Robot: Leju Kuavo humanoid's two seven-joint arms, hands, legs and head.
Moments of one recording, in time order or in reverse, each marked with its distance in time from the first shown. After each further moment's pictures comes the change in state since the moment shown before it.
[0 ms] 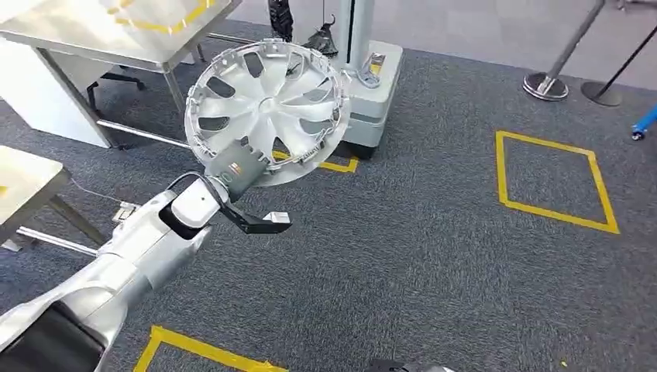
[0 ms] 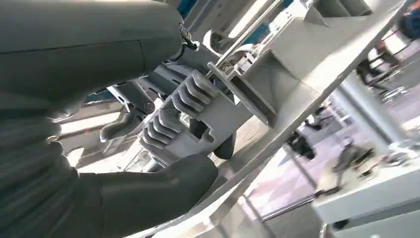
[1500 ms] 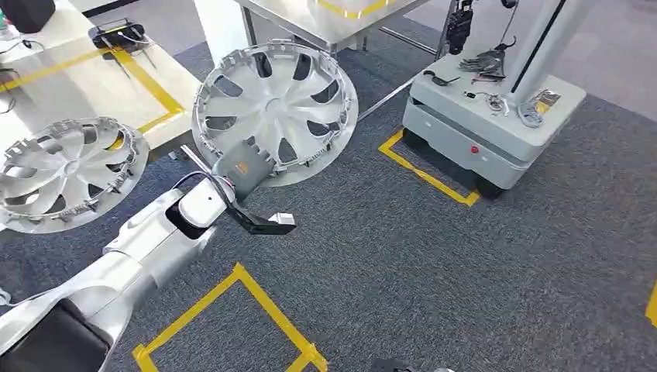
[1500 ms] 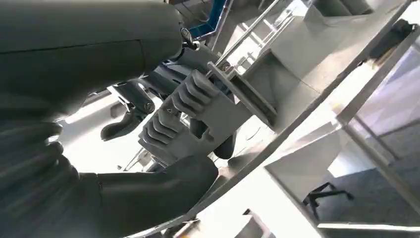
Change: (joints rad) left arm -0.002 -0.004 -0.024 0.003 -0.002 -0.013 -0.001; right arm 0.007 -0.001 -0.010 0.000 -0.003 0.000 0.000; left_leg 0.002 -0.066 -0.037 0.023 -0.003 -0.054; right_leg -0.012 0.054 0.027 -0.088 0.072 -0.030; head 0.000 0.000
